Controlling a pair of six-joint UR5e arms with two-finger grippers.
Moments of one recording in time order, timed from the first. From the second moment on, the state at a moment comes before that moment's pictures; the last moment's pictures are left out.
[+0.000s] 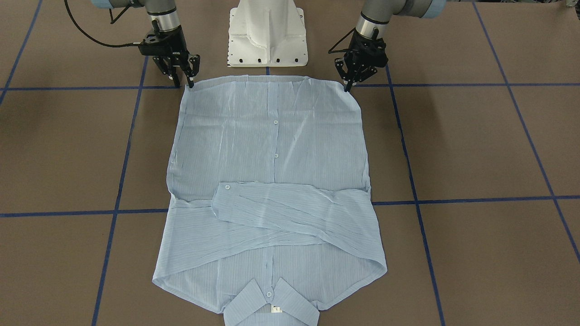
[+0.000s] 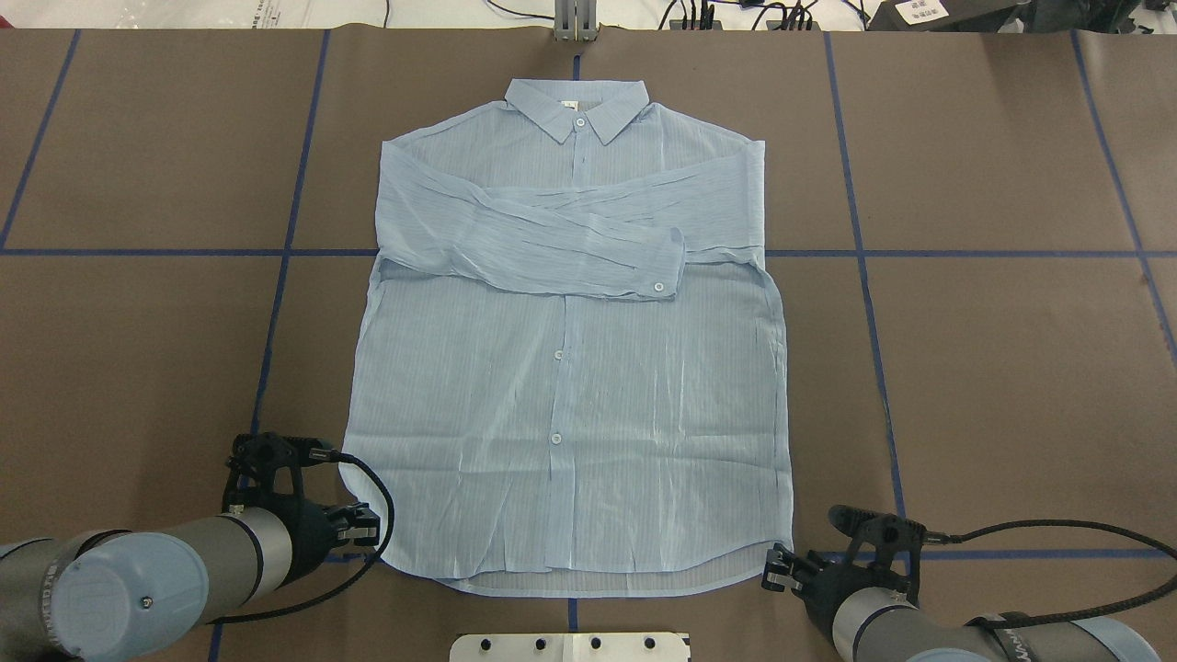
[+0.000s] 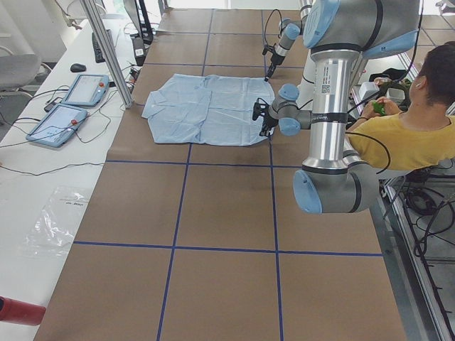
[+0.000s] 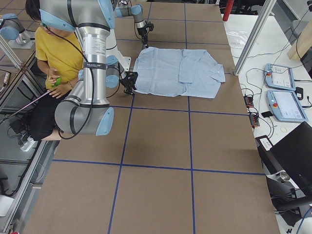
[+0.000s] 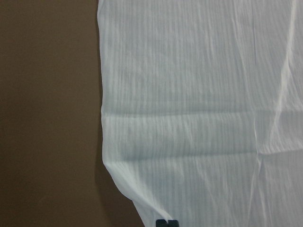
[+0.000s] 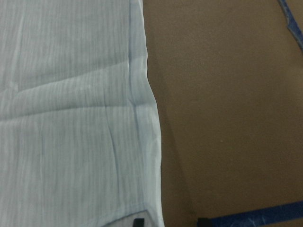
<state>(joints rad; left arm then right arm) -0.15 -1.60 -2.09 -2.01 -1.41 -1.39 -0.06 -1.61 2.09 -1.24 1.16 1.83</state>
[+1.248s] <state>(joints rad) -0.15 -1.61 -2.10 -2.01 -1.42 -1.39 -0.04 -1.59 2.11 -1.28 1.17 1.83</state>
